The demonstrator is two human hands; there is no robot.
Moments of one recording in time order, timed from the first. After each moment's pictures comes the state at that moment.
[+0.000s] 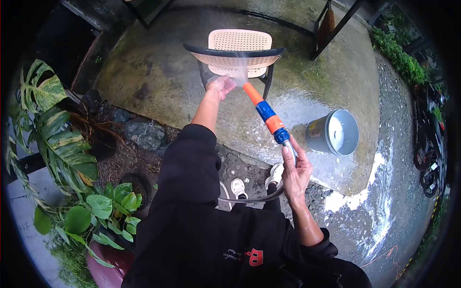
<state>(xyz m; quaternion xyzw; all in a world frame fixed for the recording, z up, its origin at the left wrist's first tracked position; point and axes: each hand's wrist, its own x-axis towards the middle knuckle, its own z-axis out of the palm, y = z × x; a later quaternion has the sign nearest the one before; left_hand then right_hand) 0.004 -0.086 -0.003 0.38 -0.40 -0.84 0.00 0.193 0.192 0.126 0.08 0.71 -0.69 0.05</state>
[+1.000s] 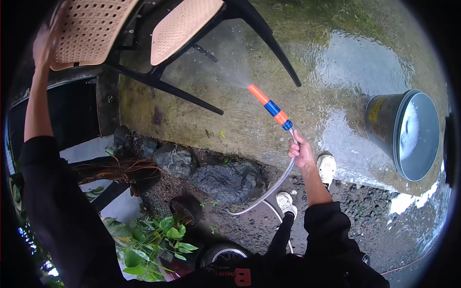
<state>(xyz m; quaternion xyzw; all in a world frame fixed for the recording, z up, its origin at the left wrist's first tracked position) -0.379 -0.198 0.169 -0.04 -0.92 0.28 0.28 -0.036 0.212 -0.372 0.31 0.14 -0.86 0.38</state>
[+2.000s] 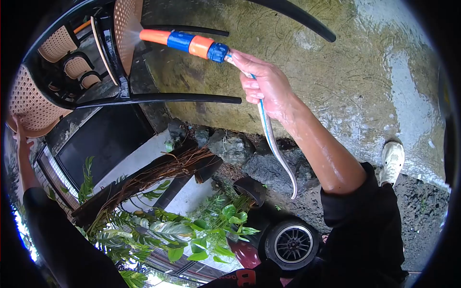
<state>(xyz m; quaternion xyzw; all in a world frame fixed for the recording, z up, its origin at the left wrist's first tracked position) -0.501 -0.219 0.200 0.14 -0.93 0.28 0.19 -0.213 0.078 -0.366 0.21 0.03 -0.91 0.37</state>
